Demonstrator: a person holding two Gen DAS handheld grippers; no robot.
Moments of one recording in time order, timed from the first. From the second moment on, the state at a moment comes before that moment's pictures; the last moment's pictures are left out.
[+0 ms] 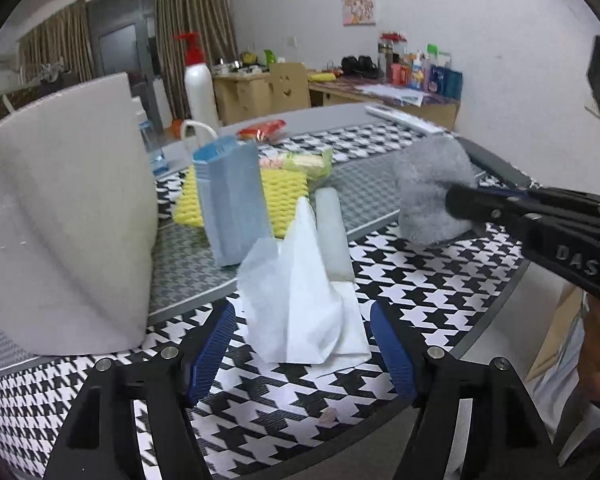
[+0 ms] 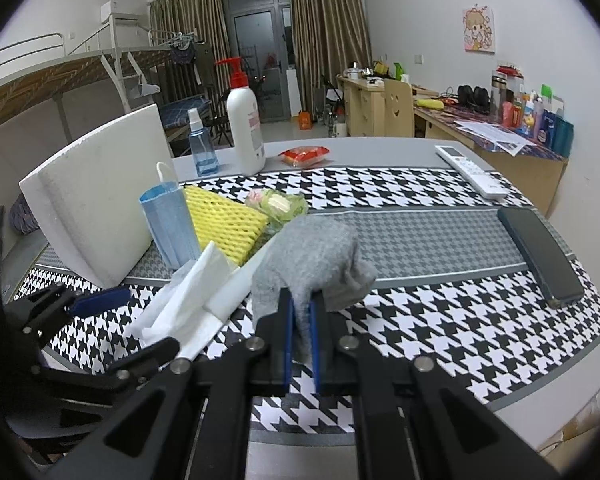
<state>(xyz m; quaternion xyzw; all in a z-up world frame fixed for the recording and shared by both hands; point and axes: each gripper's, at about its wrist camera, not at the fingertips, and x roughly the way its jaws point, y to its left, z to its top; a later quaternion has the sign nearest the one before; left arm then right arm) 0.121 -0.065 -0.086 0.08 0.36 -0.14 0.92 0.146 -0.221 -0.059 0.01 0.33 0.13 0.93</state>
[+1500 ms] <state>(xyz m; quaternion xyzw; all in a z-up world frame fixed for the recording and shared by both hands) 0.103 -0.066 -0.025 0.08 0.30 -0.16 0.94 0.136 -0.220 -0.027 0.01 0.29 0.16 0.94</state>
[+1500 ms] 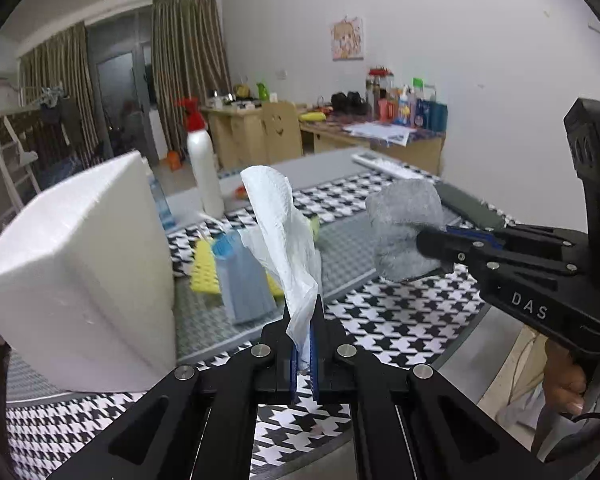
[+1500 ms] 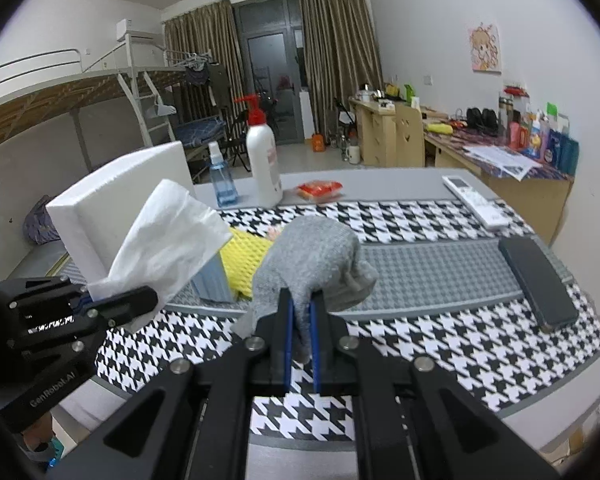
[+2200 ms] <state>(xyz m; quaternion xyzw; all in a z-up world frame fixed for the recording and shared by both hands) 0.110 -0.045 0.025 0.04 0.24 -0.13 0.96 0.141 -0.212 0.016 0.00 0.24 0.17 0.96</state>
